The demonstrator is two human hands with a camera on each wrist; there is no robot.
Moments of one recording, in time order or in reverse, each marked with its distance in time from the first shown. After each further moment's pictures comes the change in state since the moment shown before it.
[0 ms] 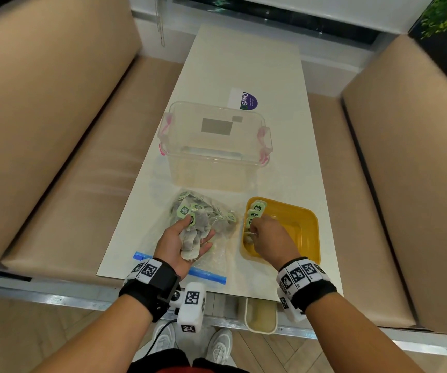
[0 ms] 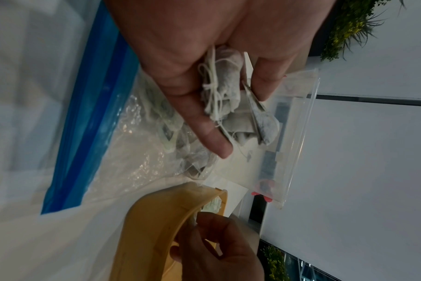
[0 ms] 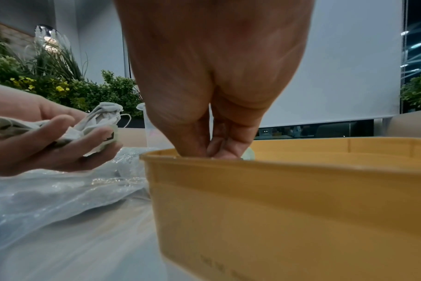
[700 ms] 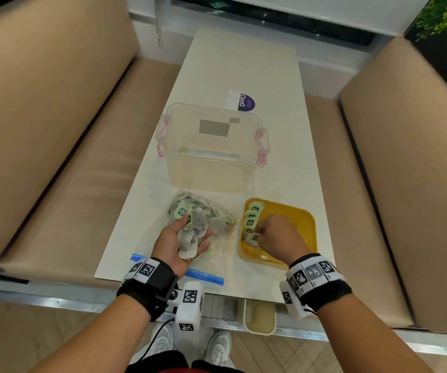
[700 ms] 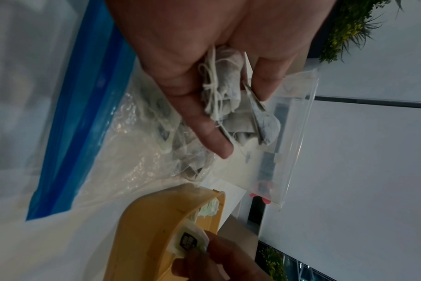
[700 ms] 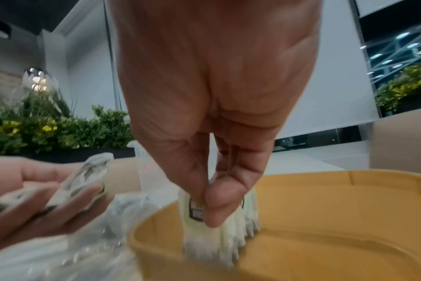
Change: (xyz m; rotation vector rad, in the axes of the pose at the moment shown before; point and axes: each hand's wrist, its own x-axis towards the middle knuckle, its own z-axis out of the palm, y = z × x) left_hand -0.006 0.005 0.009 0.027 0.009 0.019; right_hand -0.011 -0.003 -0.038 0.091 -0.111 0.097
